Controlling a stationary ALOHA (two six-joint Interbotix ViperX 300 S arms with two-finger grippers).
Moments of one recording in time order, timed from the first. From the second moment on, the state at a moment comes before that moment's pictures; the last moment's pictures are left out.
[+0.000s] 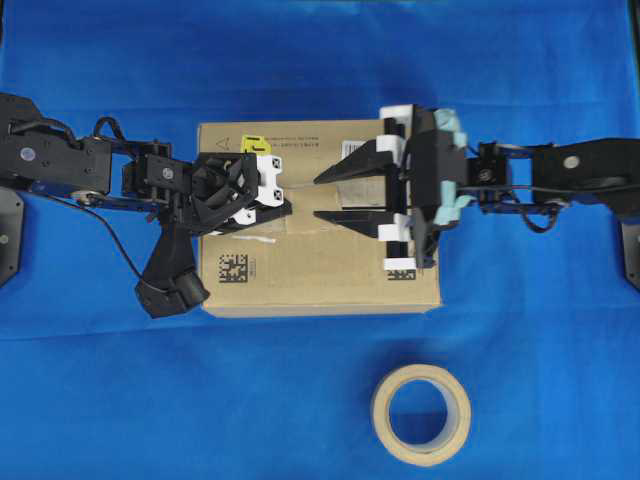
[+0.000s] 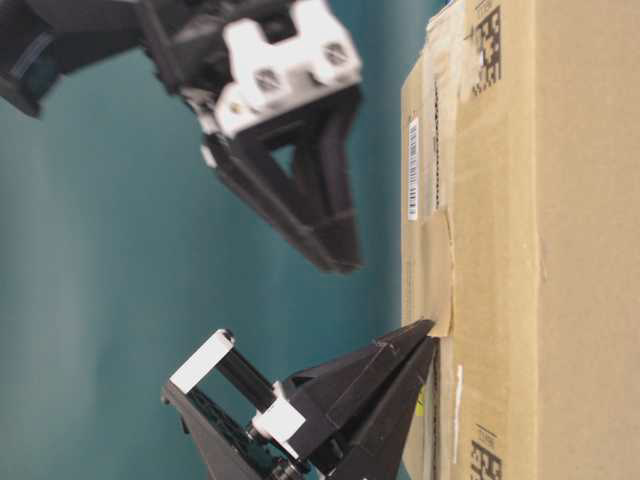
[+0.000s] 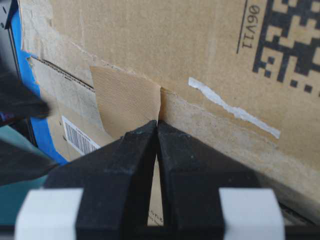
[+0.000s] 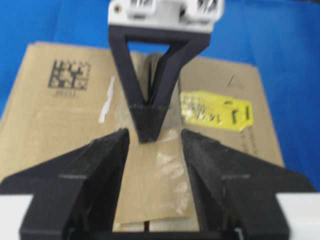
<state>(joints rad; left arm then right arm) 0.03 -0.12 0.70 -0.02 0.10 1.59 -0.04 -0.06 0.72 0.02 -0.33 0.02</state>
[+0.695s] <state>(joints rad) 0.04 -0.12 0.70 -0.02 0.11 1.58 -0.05 0.06 0.69 0.02 -0.35 0.05</state>
